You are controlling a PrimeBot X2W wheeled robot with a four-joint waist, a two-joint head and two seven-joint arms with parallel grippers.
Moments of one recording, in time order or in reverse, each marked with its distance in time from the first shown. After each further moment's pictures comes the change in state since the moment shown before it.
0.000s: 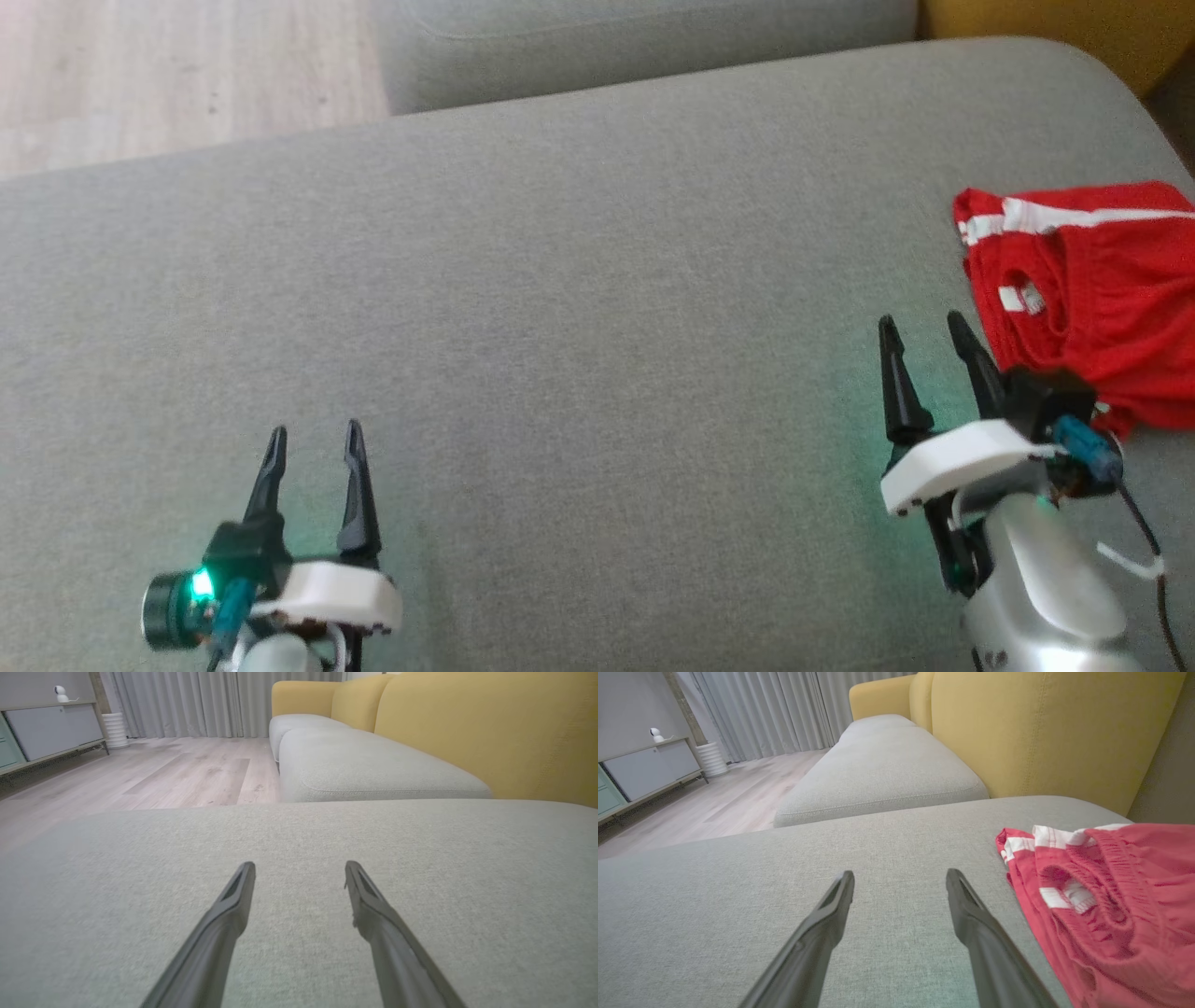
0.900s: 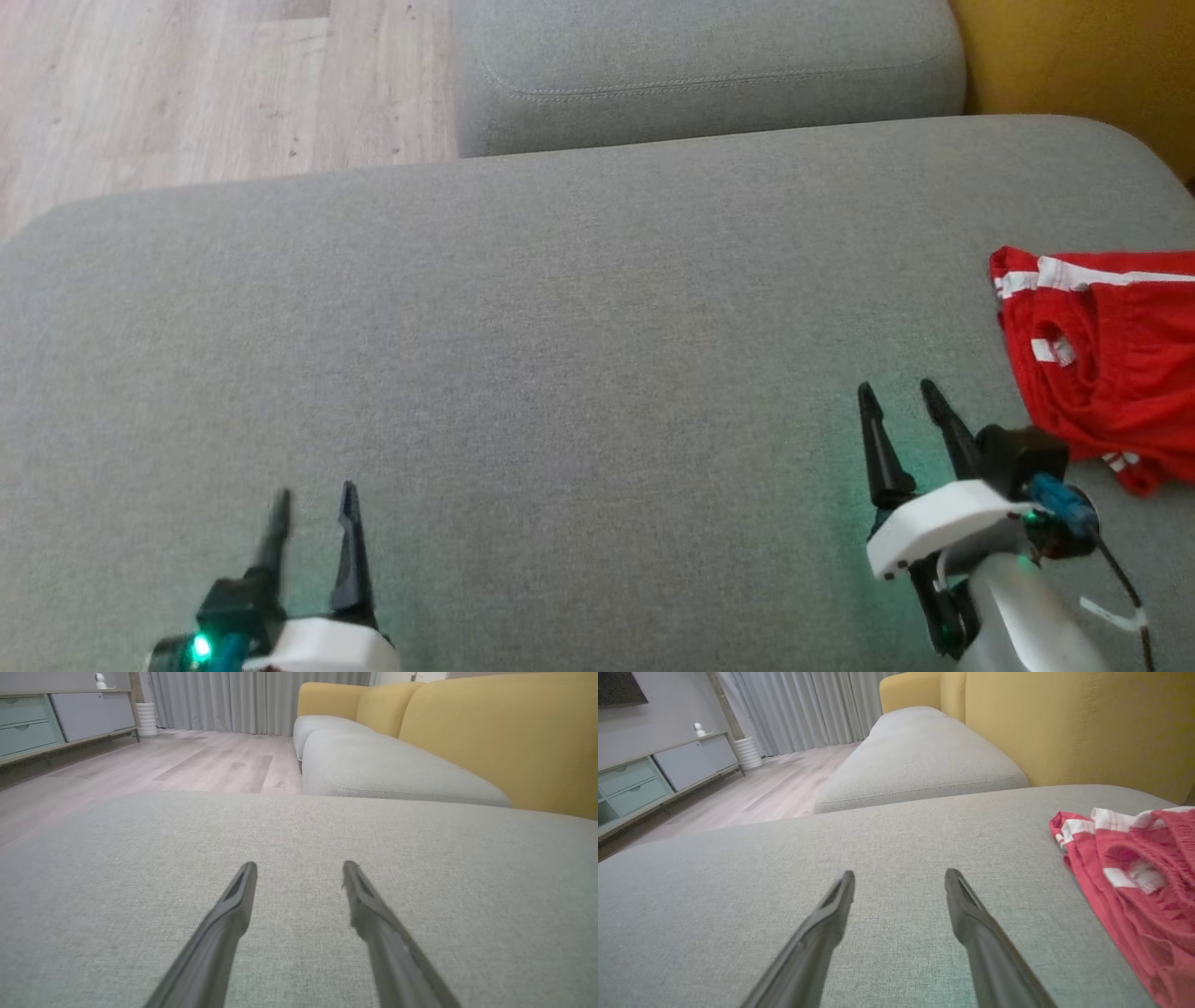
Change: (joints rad) left arm 0.093 0.000 0.013 -0.003 -0.043 -0.026 0.000; right arm 0.094 0.001 0.050 -0.003 0.039 0.000 0.000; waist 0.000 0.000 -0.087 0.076
